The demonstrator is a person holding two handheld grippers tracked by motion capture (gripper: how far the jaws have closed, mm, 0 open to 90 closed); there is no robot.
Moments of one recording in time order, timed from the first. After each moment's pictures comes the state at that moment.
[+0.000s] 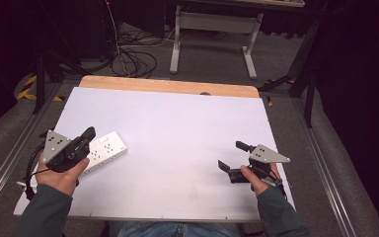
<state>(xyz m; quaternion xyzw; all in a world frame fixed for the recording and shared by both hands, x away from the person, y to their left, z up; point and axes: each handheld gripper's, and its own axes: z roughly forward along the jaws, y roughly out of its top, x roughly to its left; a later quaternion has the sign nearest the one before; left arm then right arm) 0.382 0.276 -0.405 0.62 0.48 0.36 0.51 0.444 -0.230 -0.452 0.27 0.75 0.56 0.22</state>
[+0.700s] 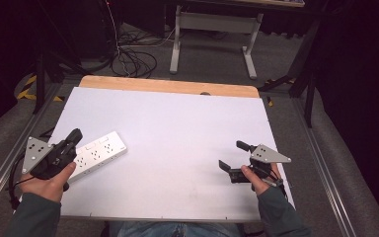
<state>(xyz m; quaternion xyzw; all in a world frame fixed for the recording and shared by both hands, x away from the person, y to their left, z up) 0.370 0.296 -0.406 0.59 0.48 0.38 0.53 0.444 -0.231 -0.451 0.27 0.75 0.56 0.22</state>
